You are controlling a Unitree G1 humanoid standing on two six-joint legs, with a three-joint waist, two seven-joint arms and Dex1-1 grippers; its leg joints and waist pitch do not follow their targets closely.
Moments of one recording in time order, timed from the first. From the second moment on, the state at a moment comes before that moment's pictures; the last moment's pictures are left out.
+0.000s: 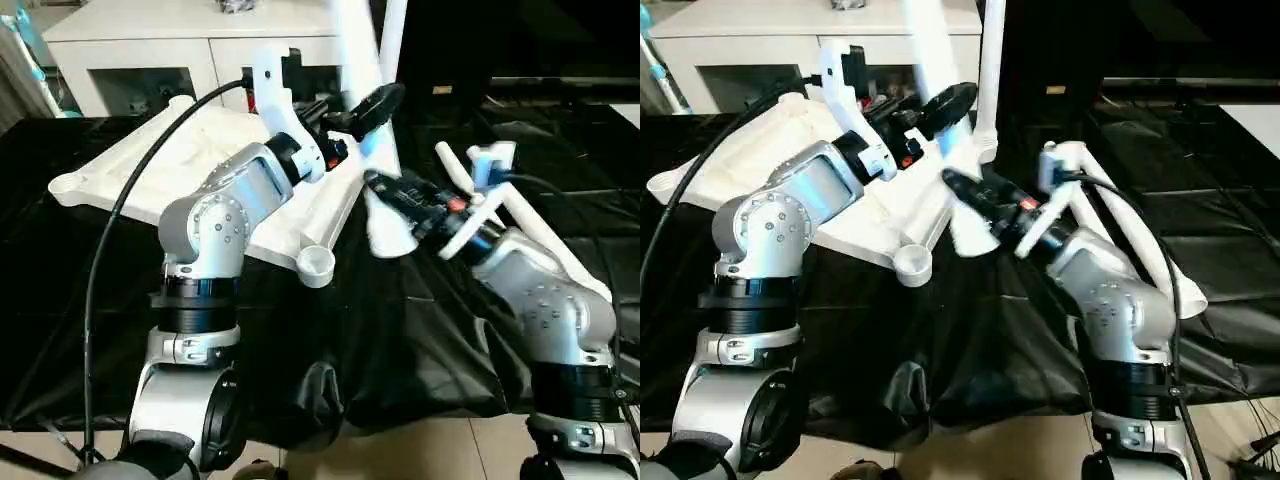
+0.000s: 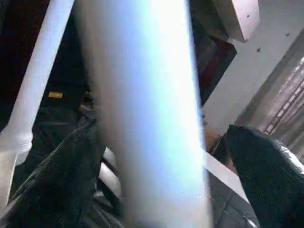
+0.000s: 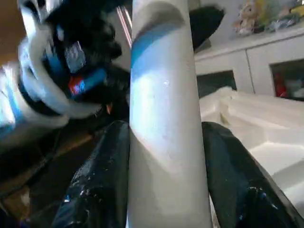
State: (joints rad) left arm -0.87 -0.03 0.21 0.14 -0.58 0.77 -0.34; right arm -0.48 -0.18 -0.10 -0.02 0.55 0.59 0.71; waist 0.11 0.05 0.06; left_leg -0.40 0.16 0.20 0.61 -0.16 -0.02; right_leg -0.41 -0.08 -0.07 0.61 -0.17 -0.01
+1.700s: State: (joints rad) left arm -0.92 0.08 0.22 0.16 -0.71 0.90 -0.42; right arm -0.59 -0.31 -0.10 0.06 0.63 0.73 0.74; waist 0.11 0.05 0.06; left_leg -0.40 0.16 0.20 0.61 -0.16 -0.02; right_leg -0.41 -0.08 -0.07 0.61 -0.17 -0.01
